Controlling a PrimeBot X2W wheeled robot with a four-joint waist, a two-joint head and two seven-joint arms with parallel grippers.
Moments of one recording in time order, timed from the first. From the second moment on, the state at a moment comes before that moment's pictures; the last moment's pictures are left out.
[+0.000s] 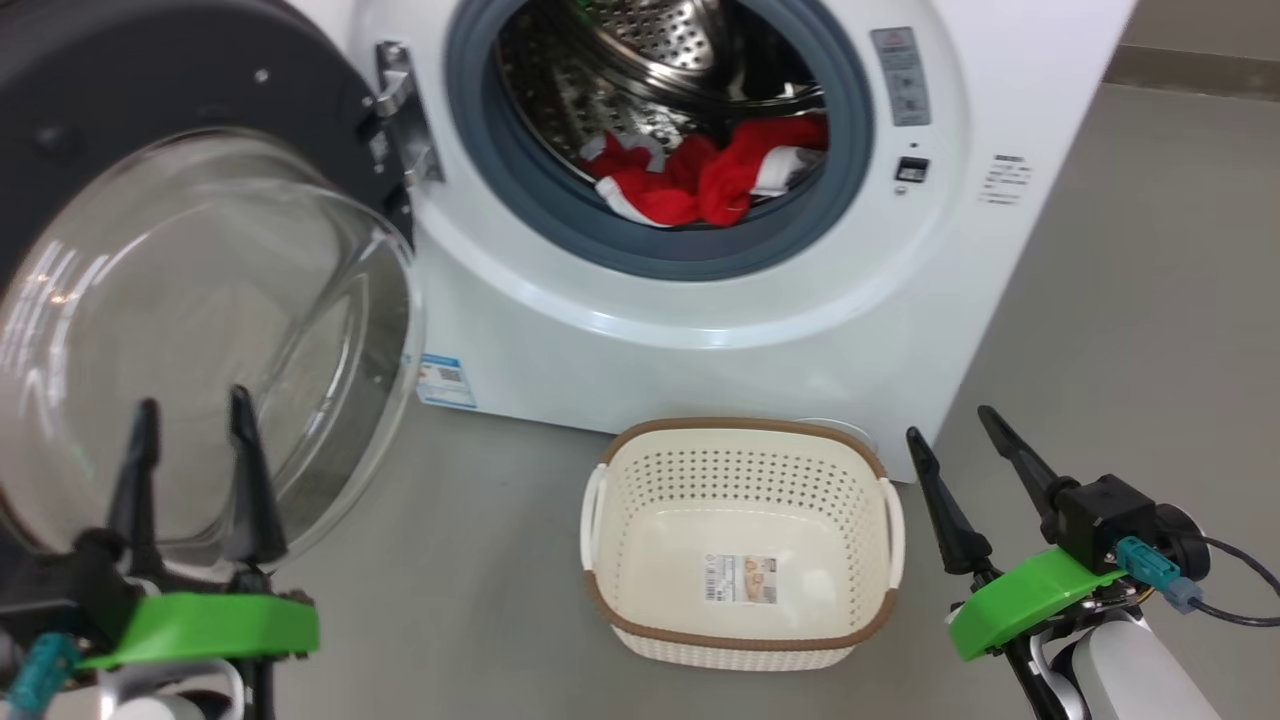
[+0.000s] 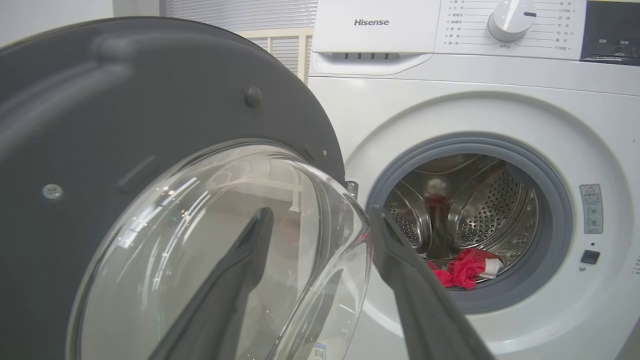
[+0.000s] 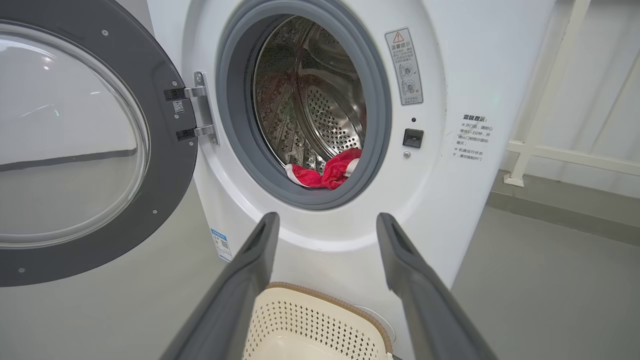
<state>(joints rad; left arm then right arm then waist) -0.22 0.04 0.16 0.14 -0.22 -0.03 -0.23 -0.21 -0.10 0.10 0.40 0.21 0.13 -0.26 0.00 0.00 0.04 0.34</state>
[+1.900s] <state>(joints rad) 0.05 0.04 0.09 0.19 -0.26 -0.08 -0.25 -0.02 -0.10 0.01 0.20 0.22 0.13 -0.26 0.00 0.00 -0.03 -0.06</state>
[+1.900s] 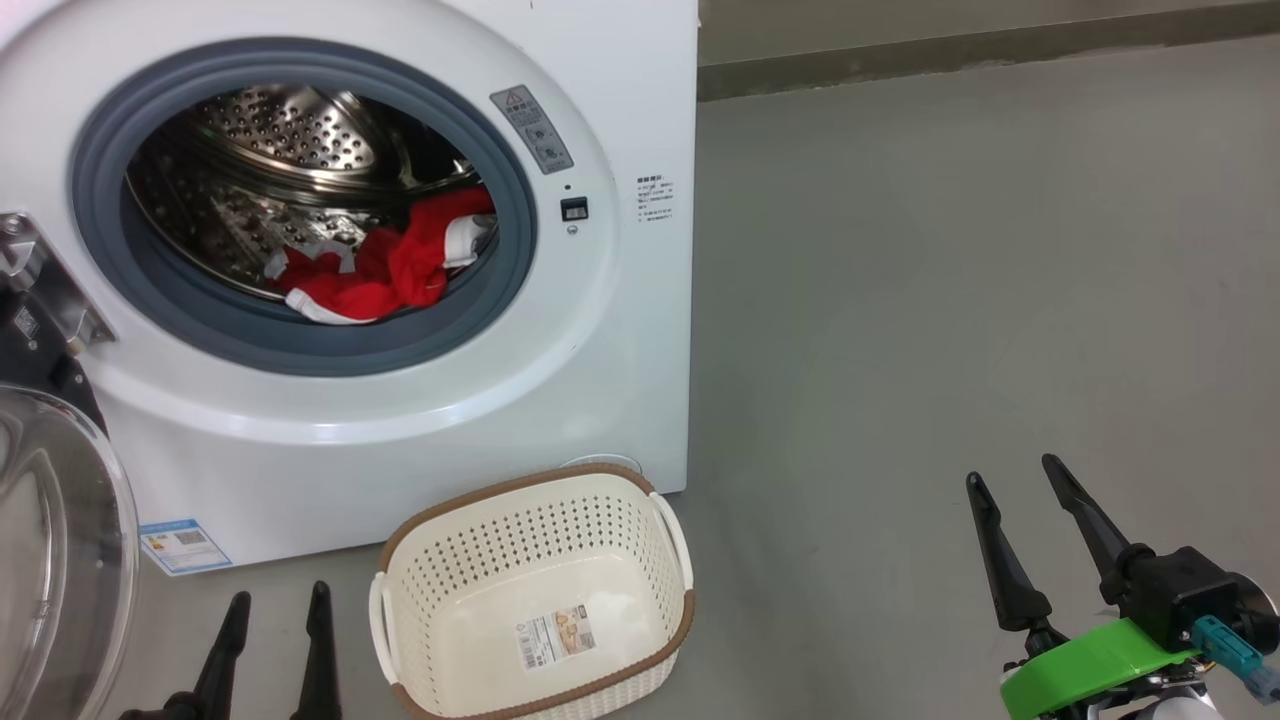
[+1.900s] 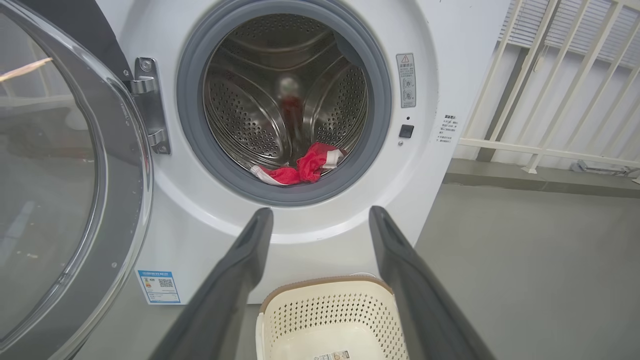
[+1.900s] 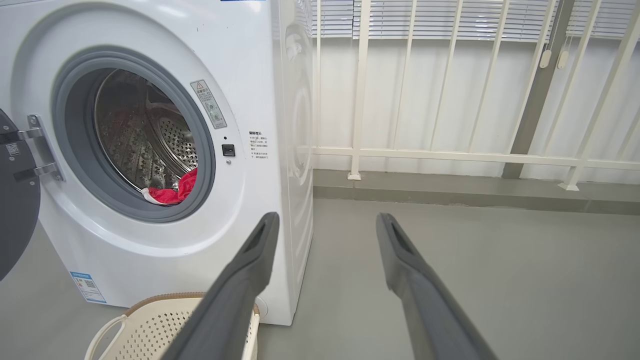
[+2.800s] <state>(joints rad) 0.05 0.04 0.09 0.16 -0.28 -0.06 -0.25 -0.02 -0.11 0.01 0.21 0.22 0.13 -0.26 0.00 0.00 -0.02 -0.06</state>
